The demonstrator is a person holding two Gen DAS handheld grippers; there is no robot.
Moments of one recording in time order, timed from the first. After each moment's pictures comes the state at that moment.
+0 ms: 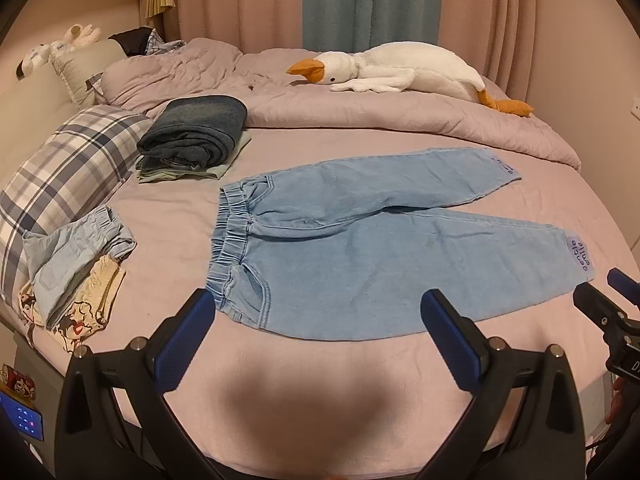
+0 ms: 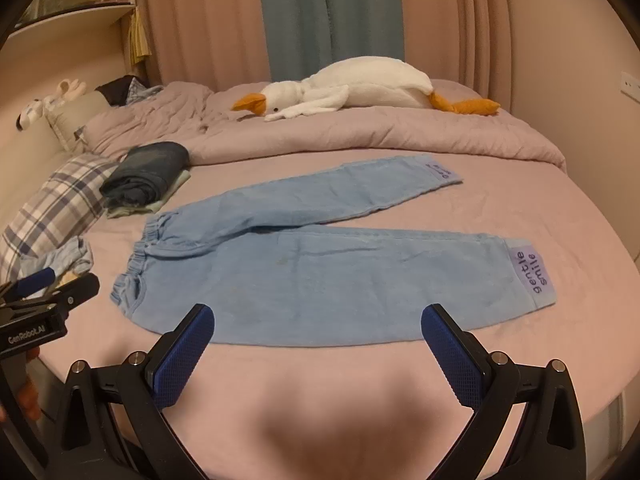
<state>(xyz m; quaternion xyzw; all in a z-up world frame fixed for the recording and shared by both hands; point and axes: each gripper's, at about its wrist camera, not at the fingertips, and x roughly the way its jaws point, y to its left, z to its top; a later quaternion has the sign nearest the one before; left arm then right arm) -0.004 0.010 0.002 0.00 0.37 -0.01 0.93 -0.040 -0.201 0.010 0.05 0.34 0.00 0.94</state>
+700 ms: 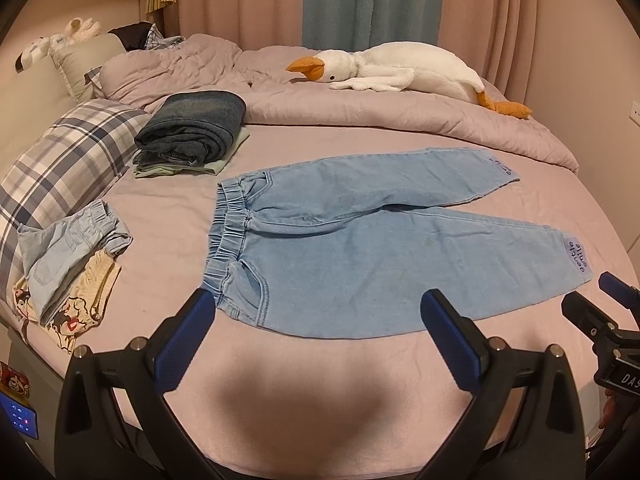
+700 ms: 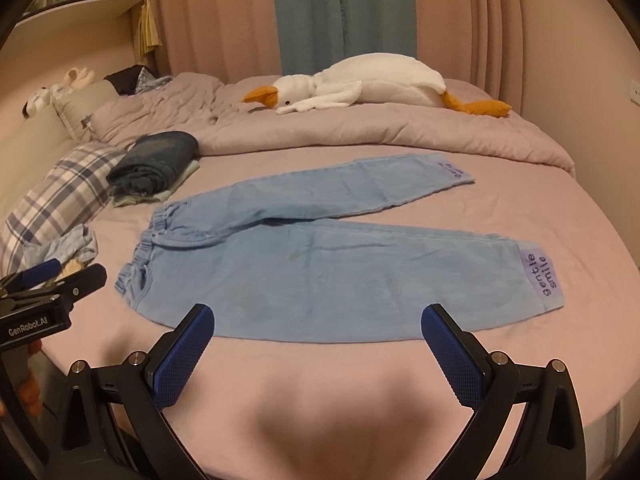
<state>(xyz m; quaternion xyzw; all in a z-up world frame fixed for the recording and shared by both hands) -0.003 0.014 -0.004 -0.01 0.37 -0.01 0.93 -0.036 -0.187 0.005 0.04 0.34 0.01 0.94</state>
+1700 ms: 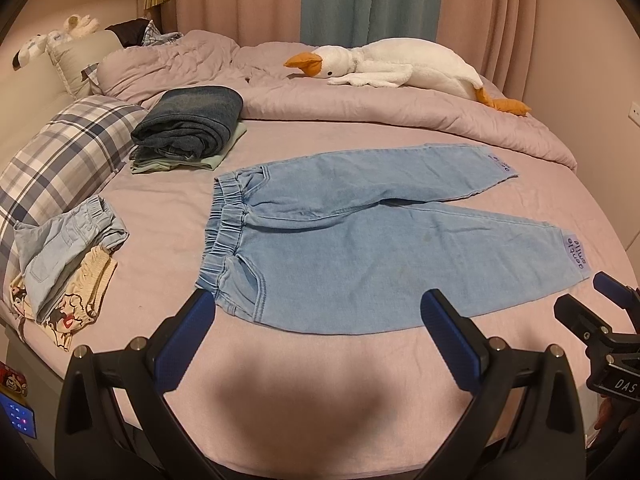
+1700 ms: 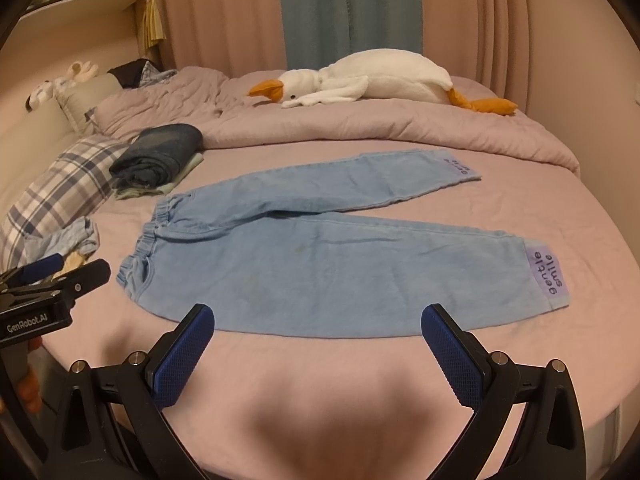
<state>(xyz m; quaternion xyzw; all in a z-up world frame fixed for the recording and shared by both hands) -0.003 0.016 -0.009 -0.01 0.38 -0.02 0.93 -0.037 -0.178 -0.003 0.04 0.35 0.02 0.94</state>
